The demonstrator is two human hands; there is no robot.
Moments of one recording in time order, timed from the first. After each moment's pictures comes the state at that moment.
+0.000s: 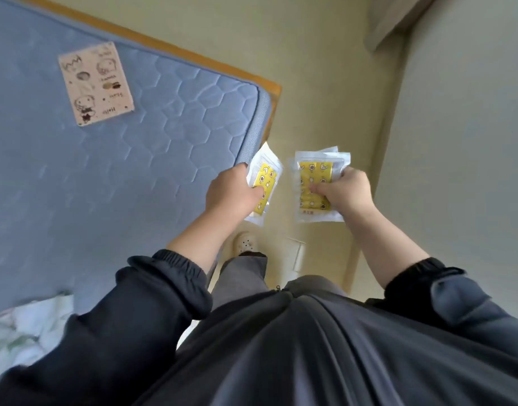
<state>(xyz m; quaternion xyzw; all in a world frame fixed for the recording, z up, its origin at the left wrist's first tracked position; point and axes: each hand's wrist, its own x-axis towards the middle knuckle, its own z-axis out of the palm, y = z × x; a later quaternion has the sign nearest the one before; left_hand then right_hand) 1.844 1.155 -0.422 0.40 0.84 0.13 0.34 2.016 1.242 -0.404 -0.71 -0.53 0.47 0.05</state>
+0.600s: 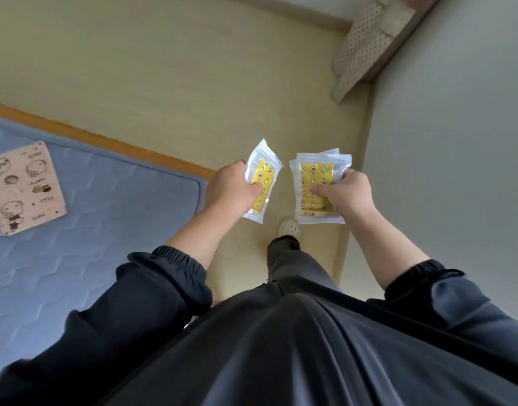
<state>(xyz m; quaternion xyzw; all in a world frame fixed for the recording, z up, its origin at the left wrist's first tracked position) 1.863 1.517 -0.421 0.40 0.84 0.13 0.34 2.044 1.591 -0.402 -0.71 -0.51 0.48 0.07</state>
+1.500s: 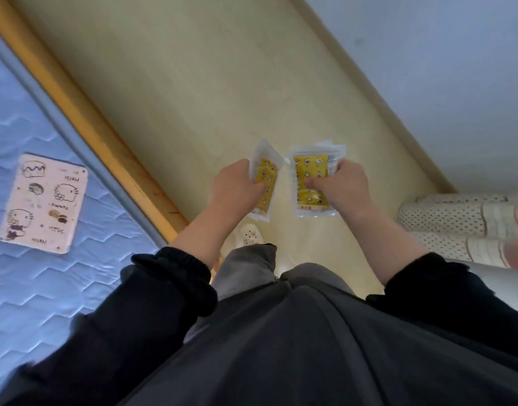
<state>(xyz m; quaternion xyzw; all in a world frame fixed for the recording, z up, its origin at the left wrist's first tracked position) 1.503 1.789 -0.452 0.16 0.89 0.23 0.35 1.597 1.942 -0.403 -0.51 -0.74 0.43 -0.10</state>
